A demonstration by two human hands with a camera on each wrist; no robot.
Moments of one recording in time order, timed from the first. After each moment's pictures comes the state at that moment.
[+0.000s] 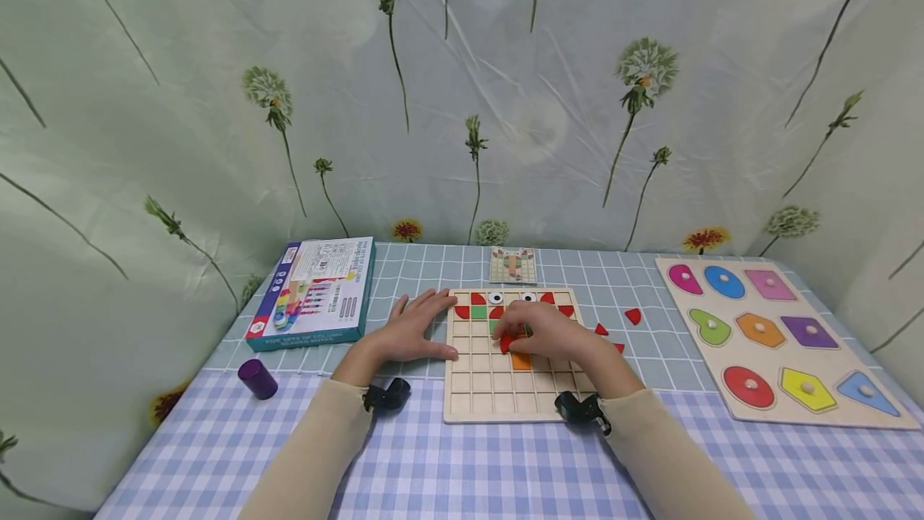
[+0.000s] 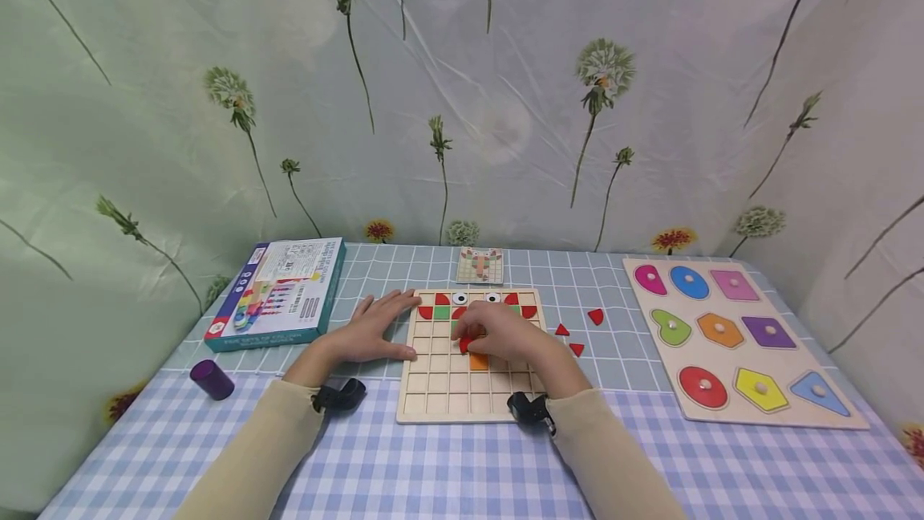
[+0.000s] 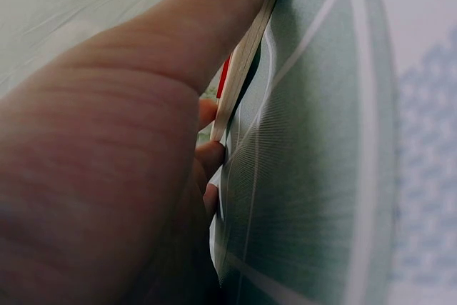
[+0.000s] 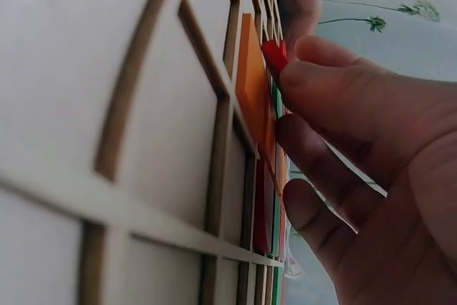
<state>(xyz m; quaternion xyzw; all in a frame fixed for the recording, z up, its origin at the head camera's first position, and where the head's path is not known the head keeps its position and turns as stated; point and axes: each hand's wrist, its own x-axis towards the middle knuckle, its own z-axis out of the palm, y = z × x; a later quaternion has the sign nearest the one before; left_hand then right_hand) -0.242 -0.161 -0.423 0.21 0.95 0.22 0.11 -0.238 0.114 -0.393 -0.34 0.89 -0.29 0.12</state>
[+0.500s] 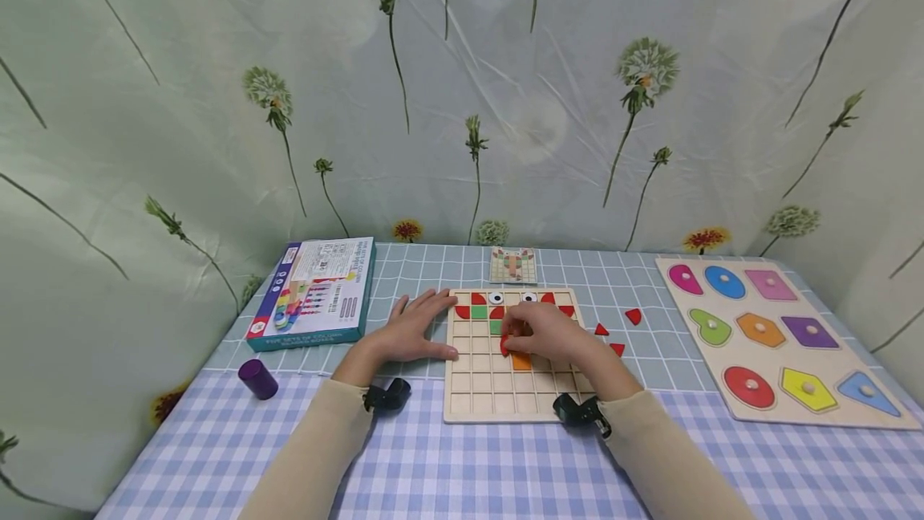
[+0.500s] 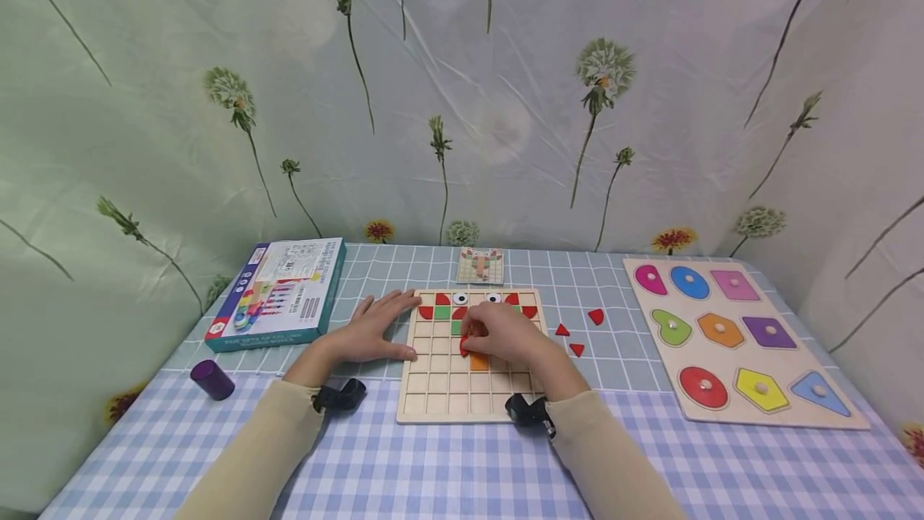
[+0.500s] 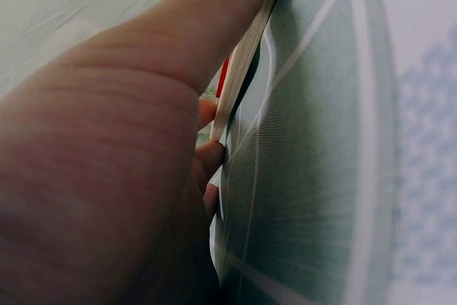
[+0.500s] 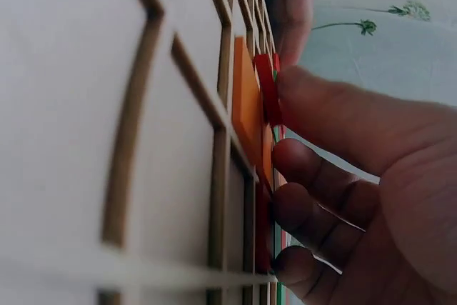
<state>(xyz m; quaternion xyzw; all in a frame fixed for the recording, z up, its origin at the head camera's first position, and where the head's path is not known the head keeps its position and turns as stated) -0.243 -0.162 -0.423 0.20 0.95 0.22 0.12 -0.235 0.110 -0.398 -0.28 0.91 -0.29 0.10</state>
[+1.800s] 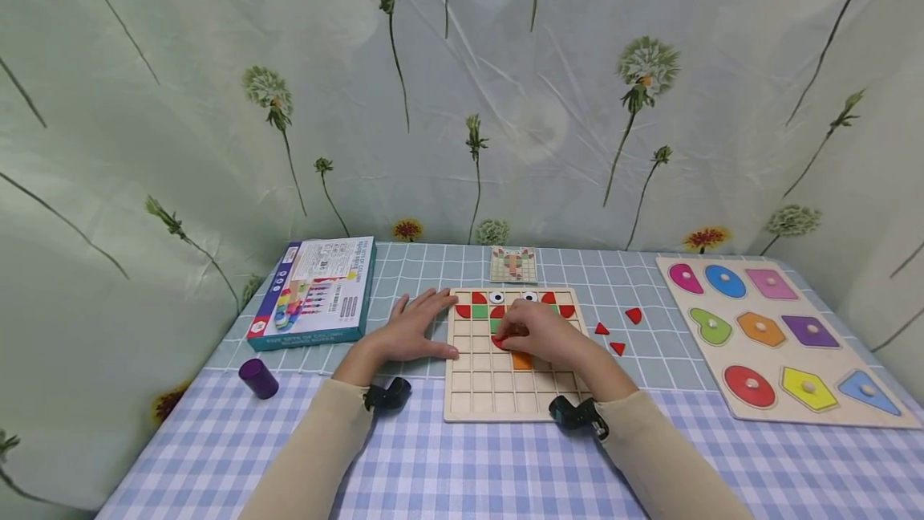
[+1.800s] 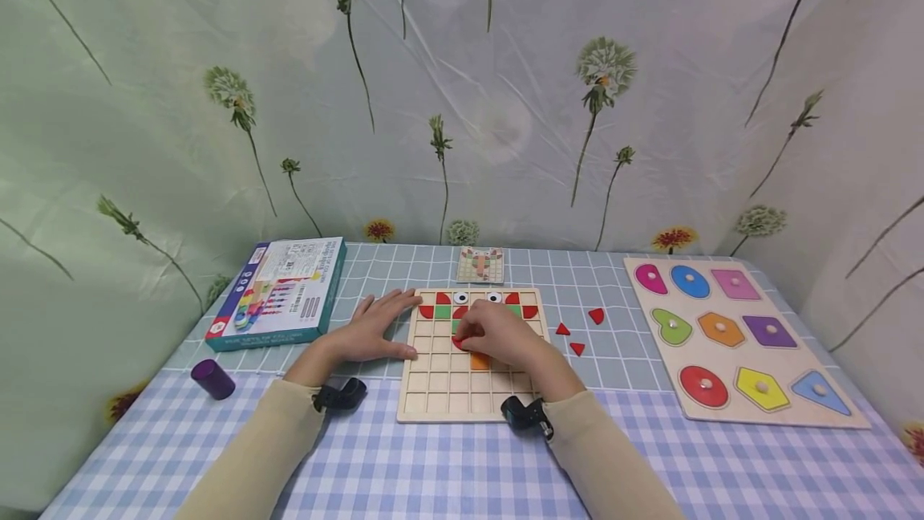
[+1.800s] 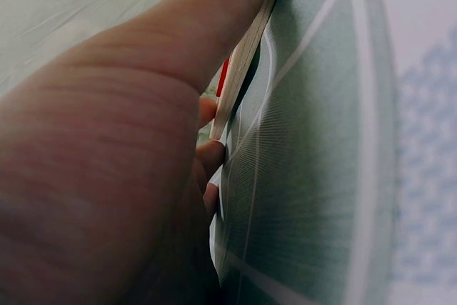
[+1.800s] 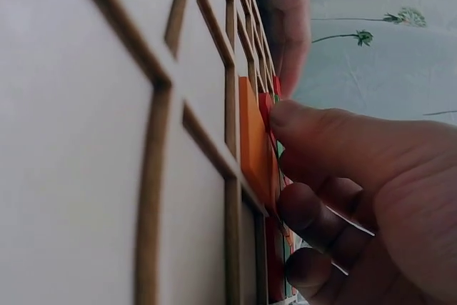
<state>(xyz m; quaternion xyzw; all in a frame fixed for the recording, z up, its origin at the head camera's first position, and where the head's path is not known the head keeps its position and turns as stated) -0.243 -0.162 -0.425 0.20 0.95 0.22 0.11 -0.232 0.105 -0.401 -0.28 0.91 -0.30 0.09</state>
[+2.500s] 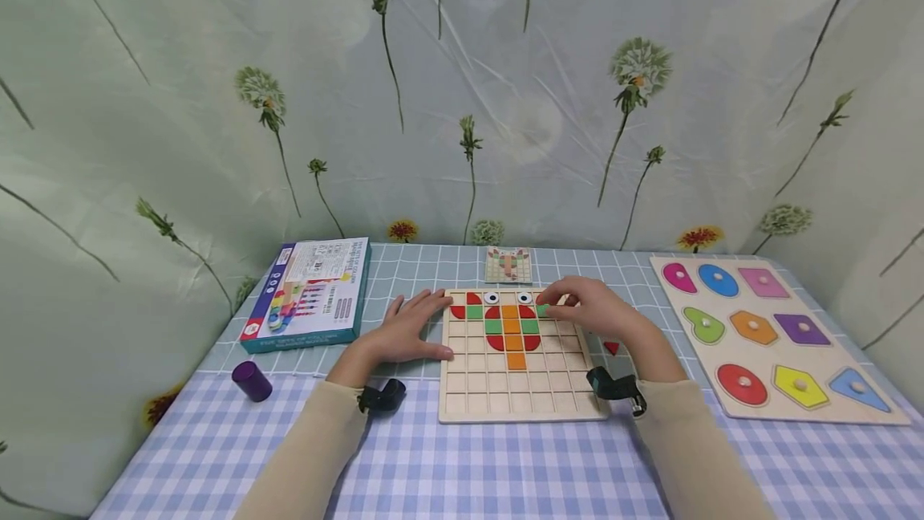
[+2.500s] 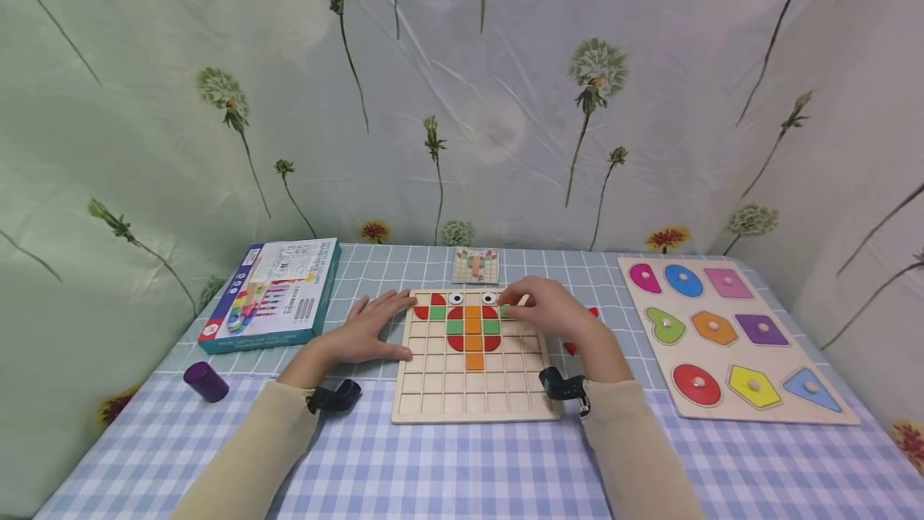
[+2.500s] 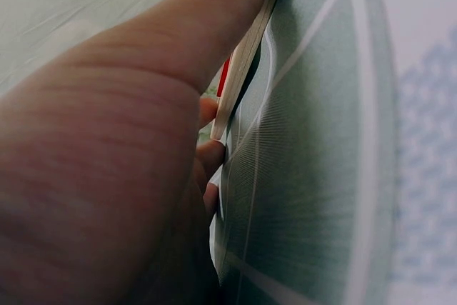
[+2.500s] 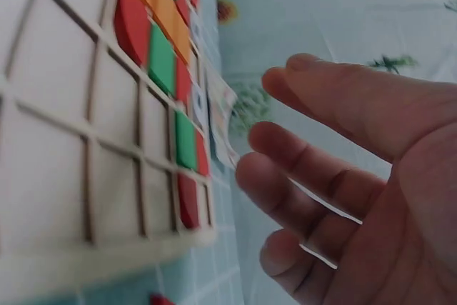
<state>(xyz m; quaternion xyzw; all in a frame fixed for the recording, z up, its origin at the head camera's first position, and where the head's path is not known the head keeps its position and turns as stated) -0.245 -0.163 -0.429 0.20 0.95 0.22 0.11 -0.247 0.174 -0.370 -0.21 0.93 -0.29 0.08</state>
